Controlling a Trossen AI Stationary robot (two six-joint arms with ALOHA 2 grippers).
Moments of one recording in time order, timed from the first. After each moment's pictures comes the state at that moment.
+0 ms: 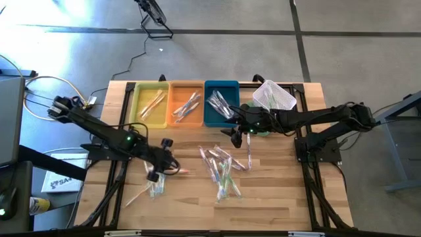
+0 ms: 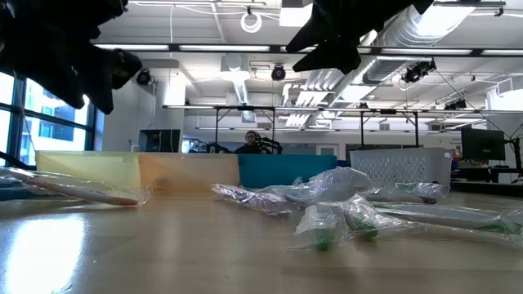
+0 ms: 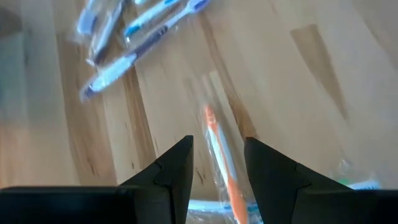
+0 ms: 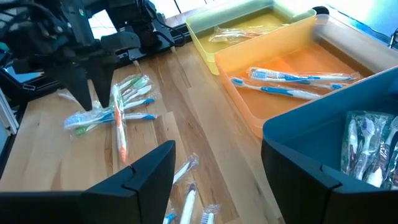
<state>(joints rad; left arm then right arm) -0.41 1.09 0.66 -0.42 -0.12 -0.05 -0.03 1.35 0.95 -0.09 0.13 0.34</state>
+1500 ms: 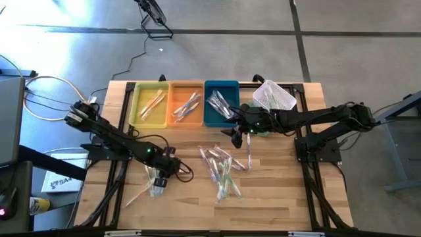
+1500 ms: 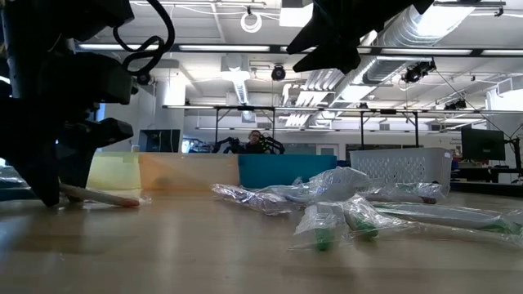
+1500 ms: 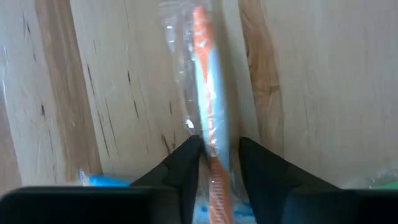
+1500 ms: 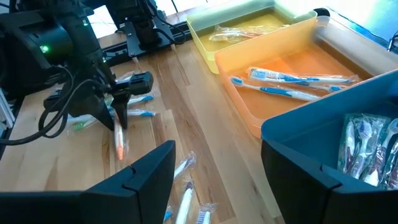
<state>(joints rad) -0.41 1.45 0.66 -0.36 -0.05 -0.24 -0.03 1.35 0.95 -0.09 0.13 0.31</state>
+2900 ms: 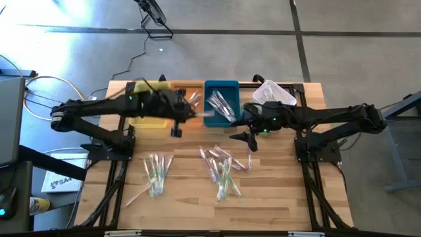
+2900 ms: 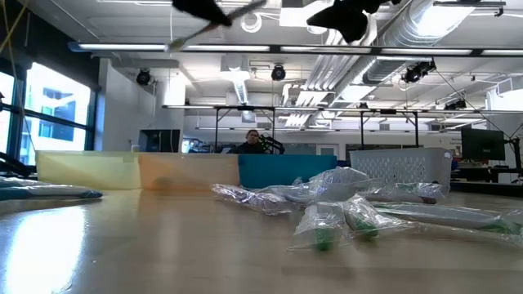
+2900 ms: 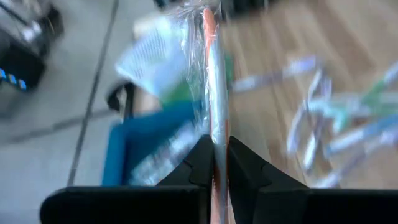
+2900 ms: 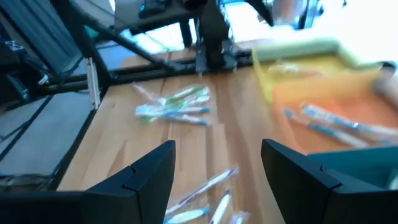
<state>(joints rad) 0.14 1.21 1.24 -0.55 -0.06 0.44 -0.03 1.18 0.95 -0.14 -0.10 0.15</state>
